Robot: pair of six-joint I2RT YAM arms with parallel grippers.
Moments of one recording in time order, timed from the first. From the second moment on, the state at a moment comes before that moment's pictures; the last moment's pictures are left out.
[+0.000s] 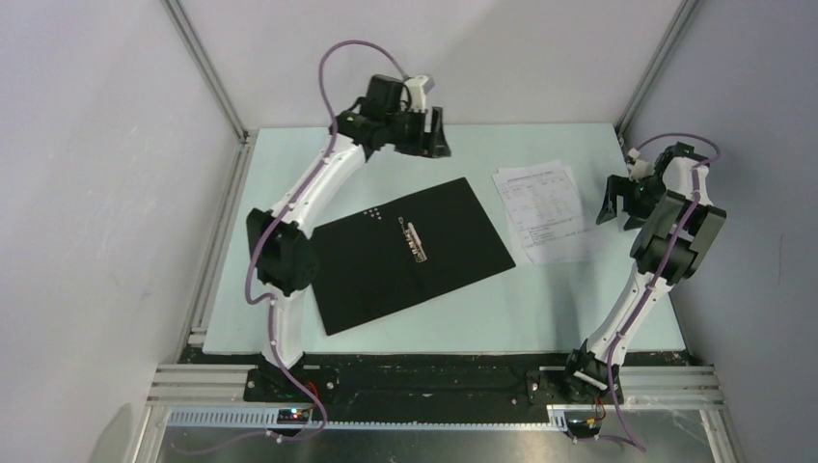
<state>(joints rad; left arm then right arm) -0.47 2.03 2.11 -0.72 0.35 -0.23 -0.49 2.20 1.86 -1.05 -0.36 -0.36</state>
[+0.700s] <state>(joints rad) -0.63 2.52 2.27 -0.35 0.58 -0.55 -0.41 2.29 1.88 -1.17 -0.54 -0.42</state>
